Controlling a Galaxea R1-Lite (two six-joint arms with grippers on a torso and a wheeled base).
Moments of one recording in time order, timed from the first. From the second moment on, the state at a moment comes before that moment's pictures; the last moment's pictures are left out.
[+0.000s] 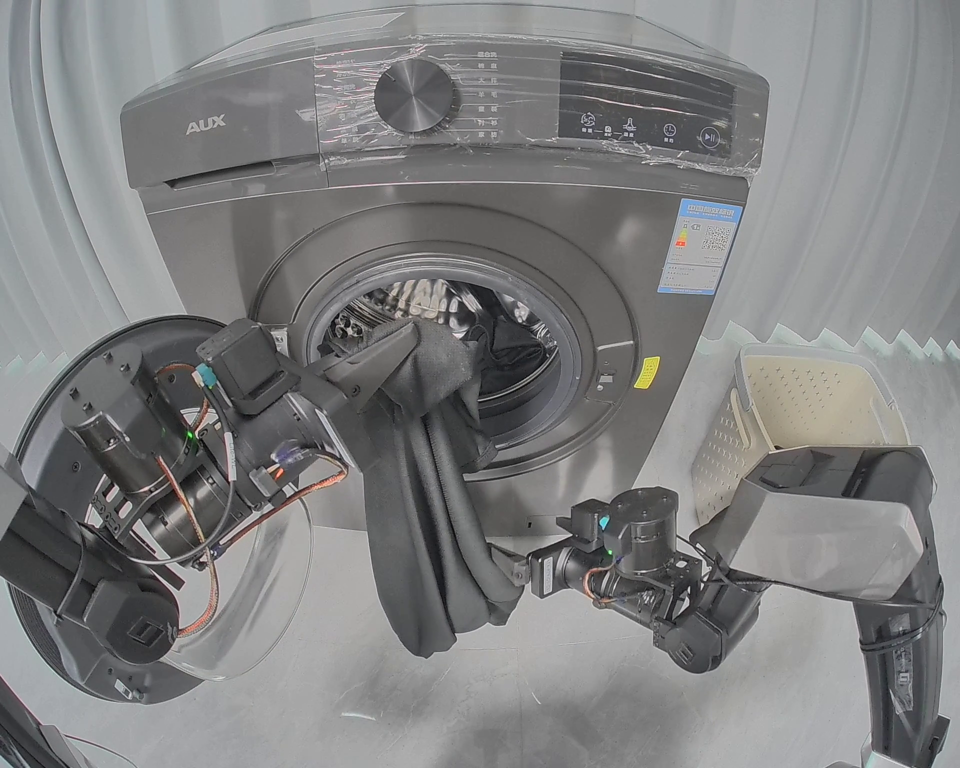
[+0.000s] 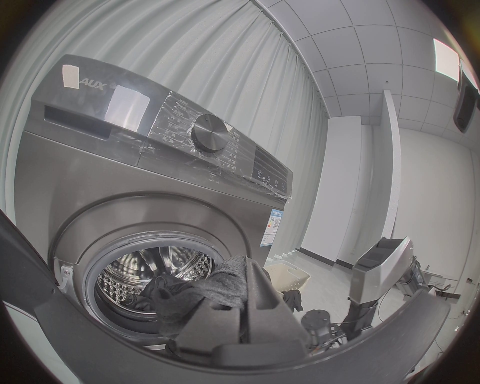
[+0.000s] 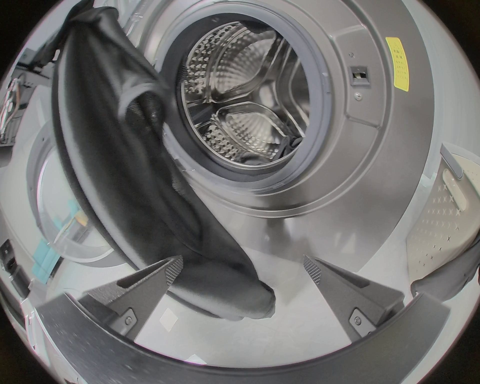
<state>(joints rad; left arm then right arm) -0.52 1.74 -0.59 -1.44 -0.25 -0.14 0.63 2.41 -0.86 -1.26 -0.01 0.16</state>
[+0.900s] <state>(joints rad) -0.50 1.74 -0.57 -1.47 -0.26 -0.15 0.61 2.37 -0.81 -1.29 -0.01 0.13</state>
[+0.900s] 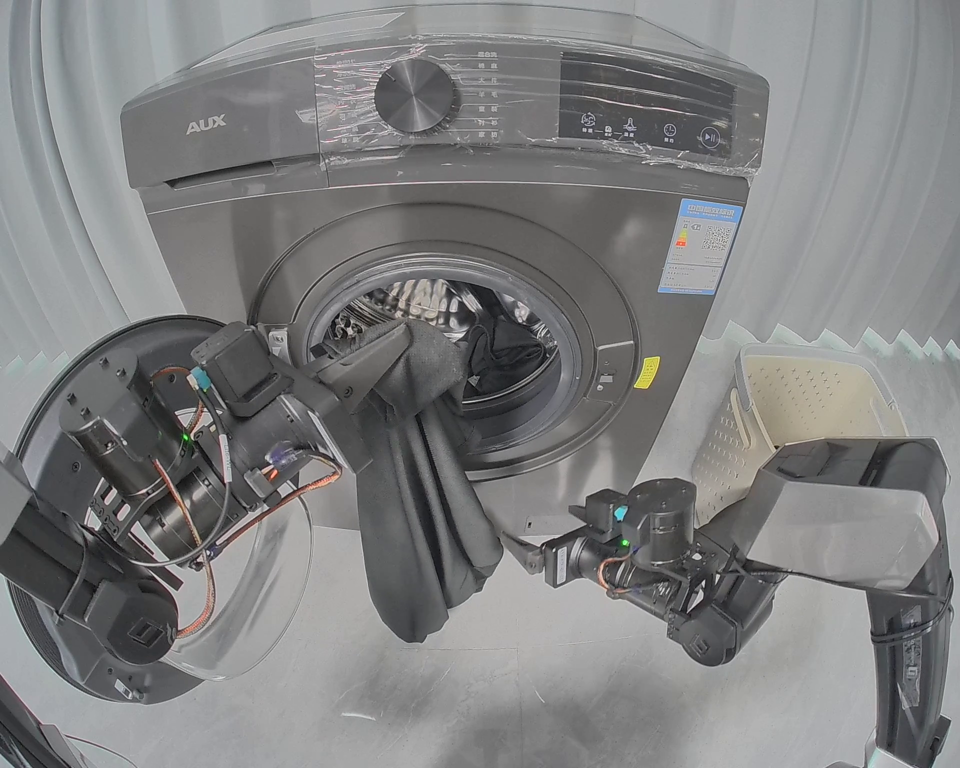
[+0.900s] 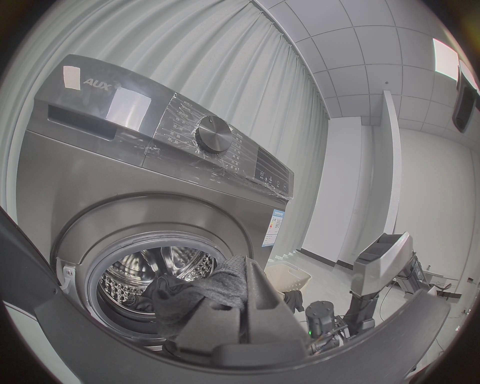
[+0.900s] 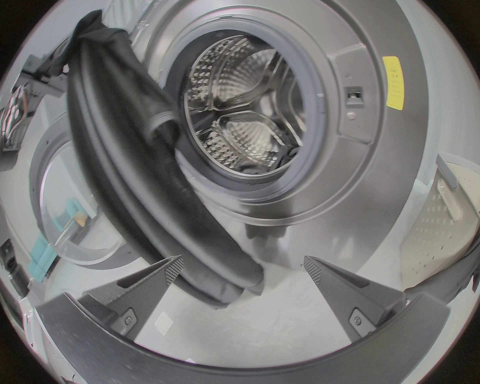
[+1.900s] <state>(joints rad) -0.52 1.74 -0.58 -1.48 -0.26 -0.15 0.72 2.50 -0.94 -1.24 -0.05 0.14</state>
